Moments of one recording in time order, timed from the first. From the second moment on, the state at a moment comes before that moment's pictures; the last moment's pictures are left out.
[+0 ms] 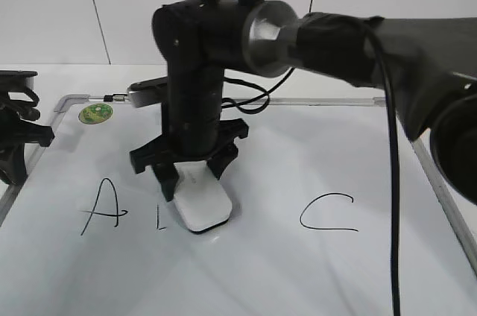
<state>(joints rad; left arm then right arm) -0.07 1.97 -1.28 -0.02 0.94 -0.02 0.75 2.35 -2.01 0.06 1.24 0.19</state>
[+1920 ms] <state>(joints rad) -0.07 1.97 -1.28 -0.03 0.94 0.00 0.63 2.39 -2.12 -0.02 1.24 0.16</state>
